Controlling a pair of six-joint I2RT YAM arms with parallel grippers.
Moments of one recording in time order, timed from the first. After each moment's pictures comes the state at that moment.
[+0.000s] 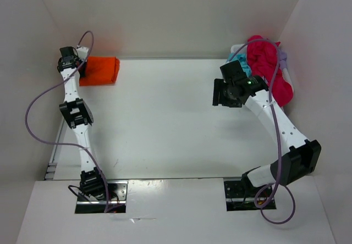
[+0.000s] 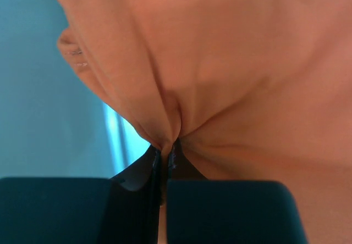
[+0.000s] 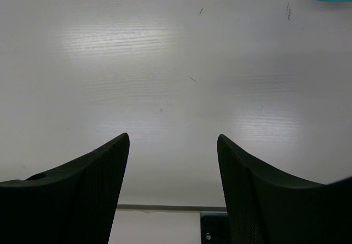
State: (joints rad) left arm 0.36 2.88 2.90 -0.81 0.13 0.49; right arm 0.38 1.41 1.44 -1.05 0.17 0.43
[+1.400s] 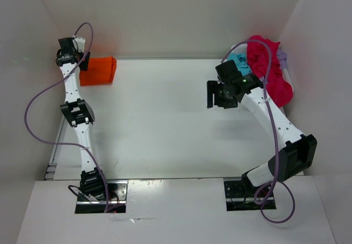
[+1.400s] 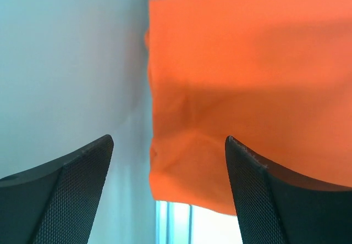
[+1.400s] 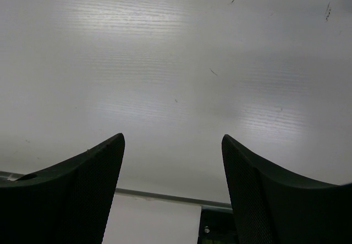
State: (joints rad) left arm 0.35 2.91 3.11 -0.89 -0.08 0.46; right arm 0.41 1.45 1.46 -1.05 0.08 0.38
